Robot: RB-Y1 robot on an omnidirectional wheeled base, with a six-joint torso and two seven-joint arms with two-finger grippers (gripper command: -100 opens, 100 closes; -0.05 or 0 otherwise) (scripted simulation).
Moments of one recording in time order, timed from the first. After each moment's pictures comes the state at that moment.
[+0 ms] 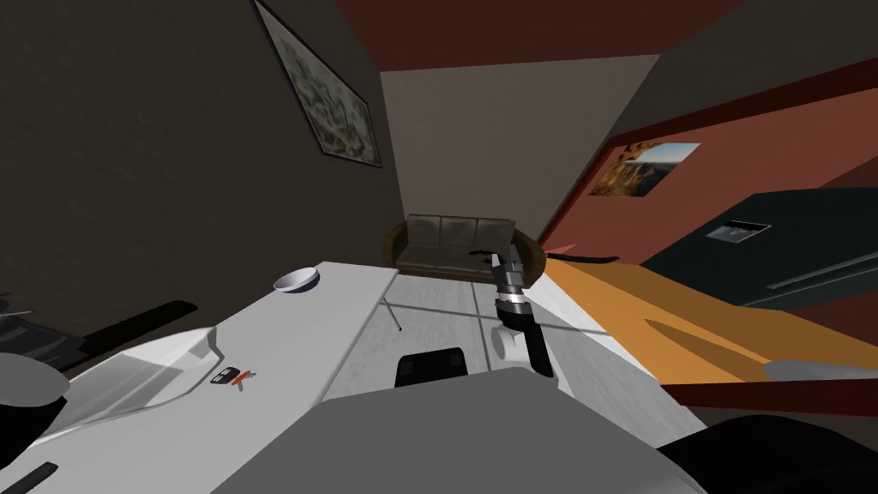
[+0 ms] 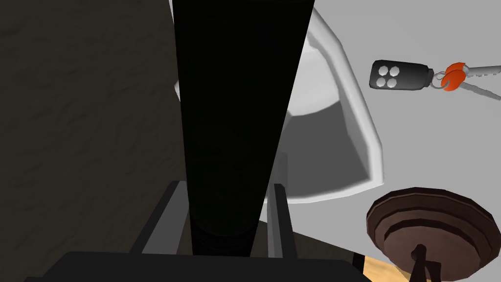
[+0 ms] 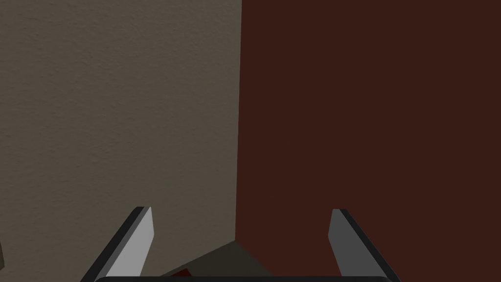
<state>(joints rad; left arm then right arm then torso) -0.57 1.22 0.82 -0.74 0.06 1.64 0.19 0.48 0.02 0.04 -2.31 -0.02 -0.38 0.07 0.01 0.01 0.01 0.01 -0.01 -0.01</state>
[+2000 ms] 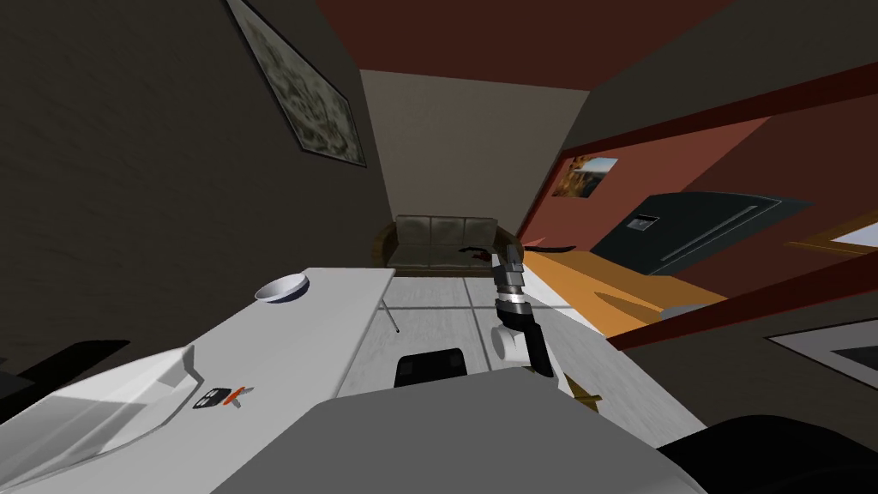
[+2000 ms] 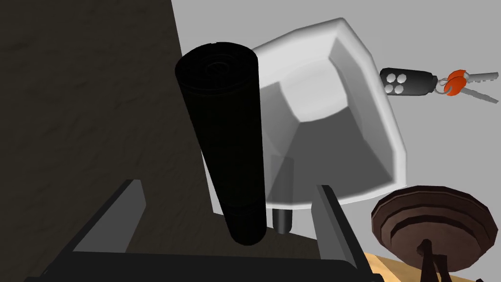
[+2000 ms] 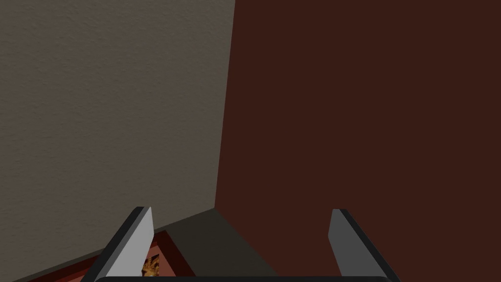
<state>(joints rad) -0.61 1.31 0.85 -0.68 0.02 1.75 0.25 0.48 0.02 0.04 -2.31 -0.02 -0.38 0.07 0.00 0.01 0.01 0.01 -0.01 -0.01</state>
